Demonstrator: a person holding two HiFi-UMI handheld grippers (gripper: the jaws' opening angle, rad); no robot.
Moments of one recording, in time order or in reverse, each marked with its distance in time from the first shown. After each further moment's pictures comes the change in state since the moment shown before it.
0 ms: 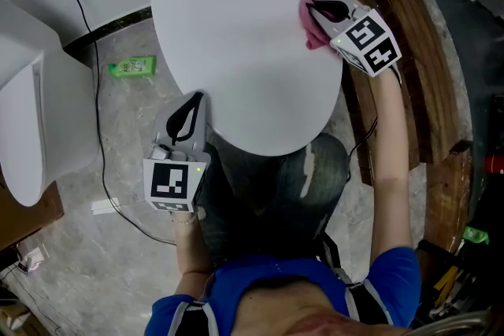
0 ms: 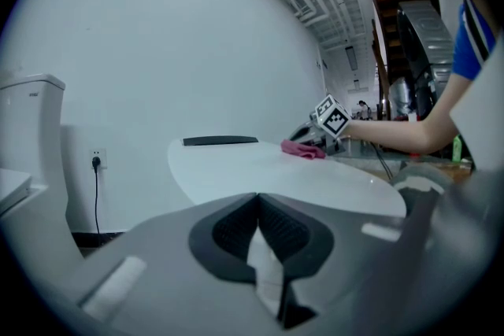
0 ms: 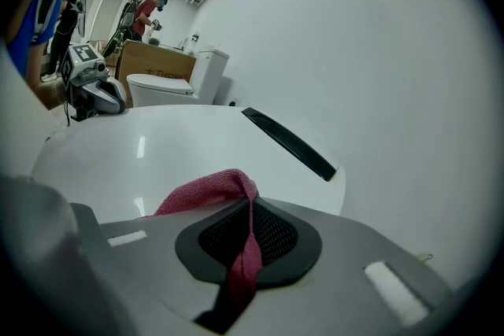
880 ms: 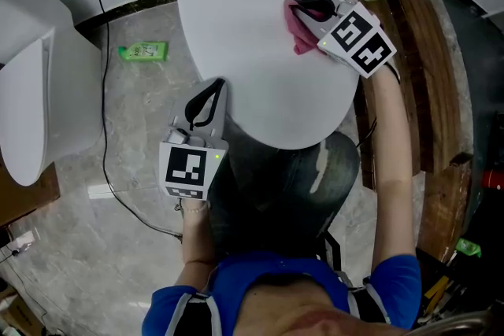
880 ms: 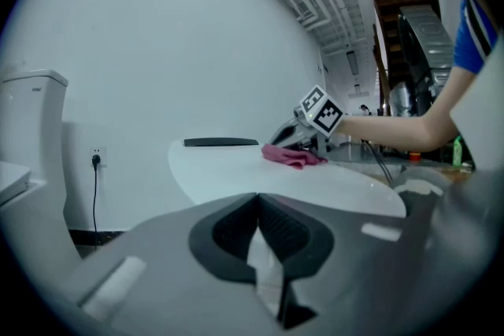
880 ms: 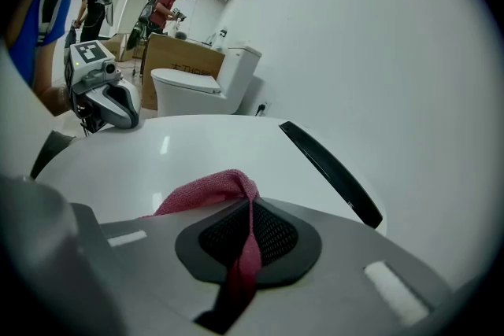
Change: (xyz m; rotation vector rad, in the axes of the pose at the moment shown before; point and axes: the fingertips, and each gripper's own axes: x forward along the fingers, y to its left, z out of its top) left arm -0.001 0.001 0.001 -0.021 -0.025 -0.003; right arm 0.031 0.061 0.067 -0.140 0.017 0.140
